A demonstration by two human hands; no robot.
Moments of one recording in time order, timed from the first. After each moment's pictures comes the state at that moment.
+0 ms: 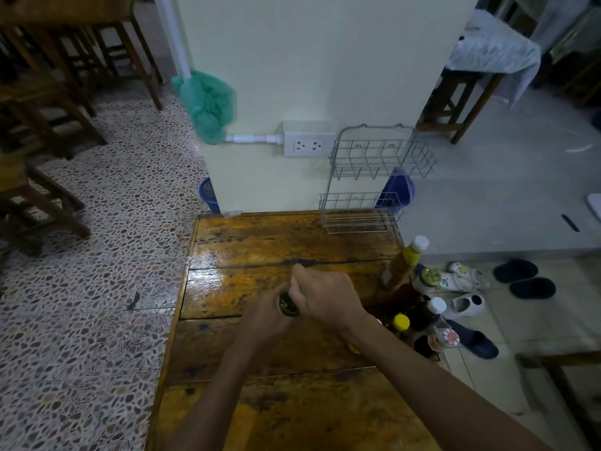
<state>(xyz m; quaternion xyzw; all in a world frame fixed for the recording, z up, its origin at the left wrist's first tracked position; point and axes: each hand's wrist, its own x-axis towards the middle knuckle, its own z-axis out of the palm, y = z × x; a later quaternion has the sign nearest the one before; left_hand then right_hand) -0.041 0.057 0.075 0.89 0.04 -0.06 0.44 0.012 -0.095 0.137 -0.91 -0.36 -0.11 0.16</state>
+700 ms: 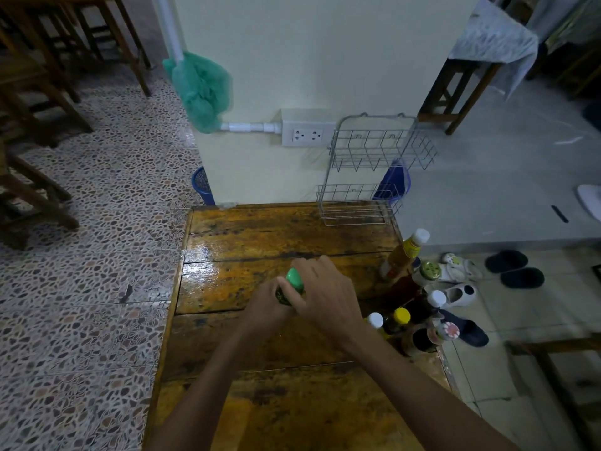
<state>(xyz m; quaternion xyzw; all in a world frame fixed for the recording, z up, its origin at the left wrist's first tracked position) -0.032 0.059 0.086 0.76 0.06 -0.14 0.63 -0.008 -0.086 0.138 -0.93 -0.29 -0.15 0.16</state>
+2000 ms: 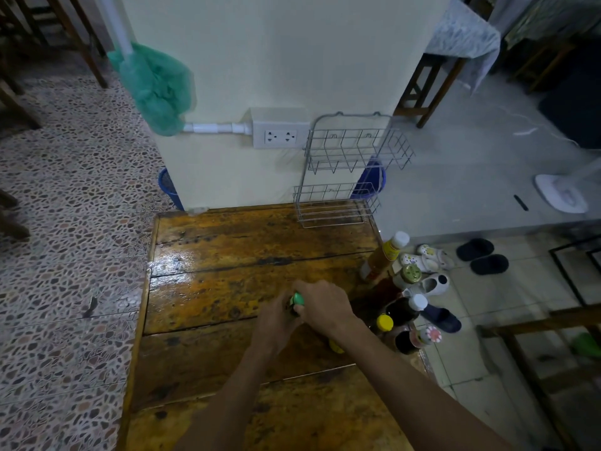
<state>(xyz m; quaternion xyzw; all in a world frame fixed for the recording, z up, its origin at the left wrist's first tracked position) 0.000 0.006 -0.009 0.87 0.05 -0.13 0.47 0.038 -0.117 0.094 -0.97 -0.18 0.16 0.06</state>
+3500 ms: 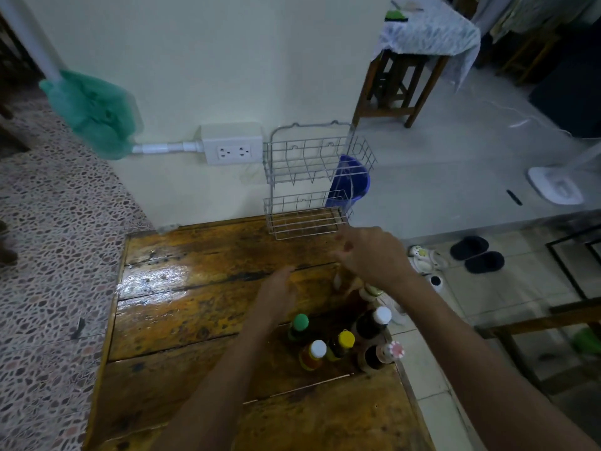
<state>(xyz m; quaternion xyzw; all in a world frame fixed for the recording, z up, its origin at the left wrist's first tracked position) 0.089 -0.063 0.022 0.88 0.05 -0.15 0.45 0.122 -0.259 0.199 -0.98 -0.14 0.03 0.12</state>
